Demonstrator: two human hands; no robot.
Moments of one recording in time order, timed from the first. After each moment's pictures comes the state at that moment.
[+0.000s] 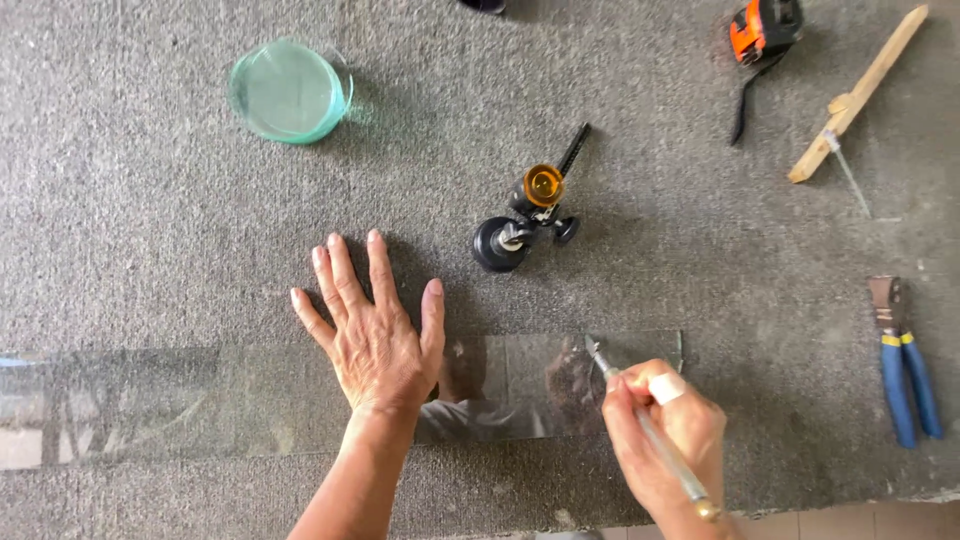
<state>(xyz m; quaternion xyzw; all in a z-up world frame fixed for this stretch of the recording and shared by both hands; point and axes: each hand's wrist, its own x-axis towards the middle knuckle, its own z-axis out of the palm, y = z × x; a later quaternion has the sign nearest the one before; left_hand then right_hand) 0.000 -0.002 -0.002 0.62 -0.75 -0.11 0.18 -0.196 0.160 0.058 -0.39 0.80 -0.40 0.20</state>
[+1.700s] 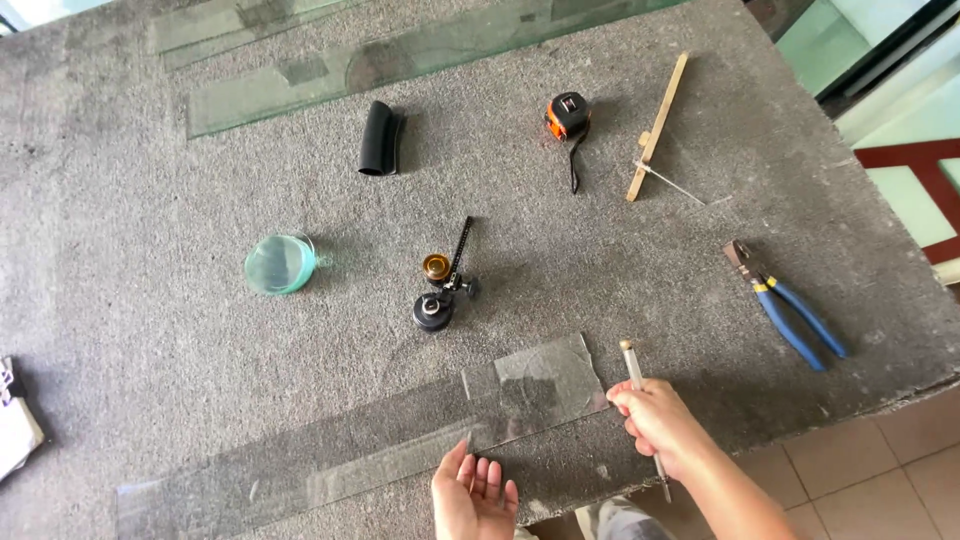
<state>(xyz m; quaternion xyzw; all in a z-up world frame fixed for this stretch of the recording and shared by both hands) -0.044 0.140 0.007 0.69 0.16 -0.66 0.25 -0.295 0.231 0.014 0.03 0.75 -0.40 0.53</state>
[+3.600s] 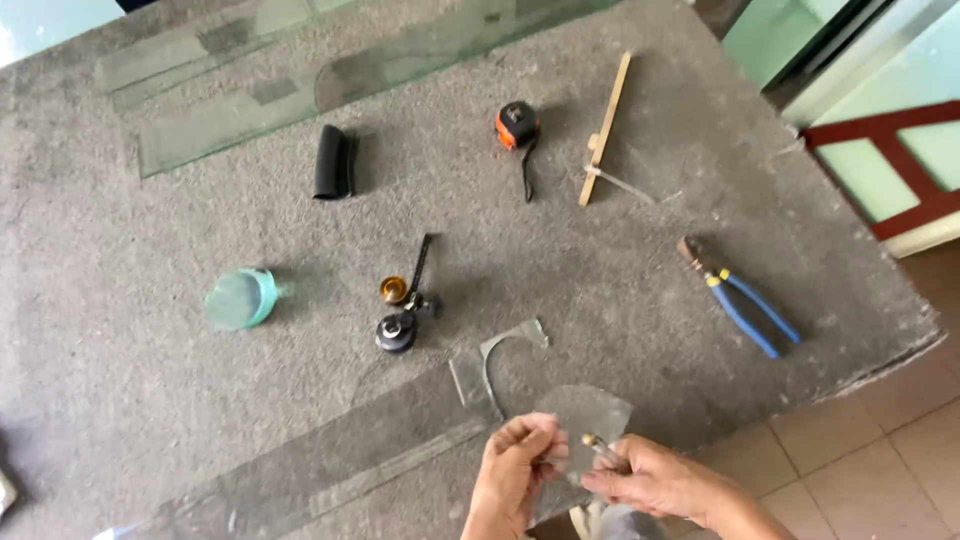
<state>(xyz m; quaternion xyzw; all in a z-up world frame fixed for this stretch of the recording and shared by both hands) -0.120 0.155 0.008 0.48 -0.20 -0.85 0.09 -0.306 0.304 0.023 -0.26 0.65 -0.31 0.64</state>
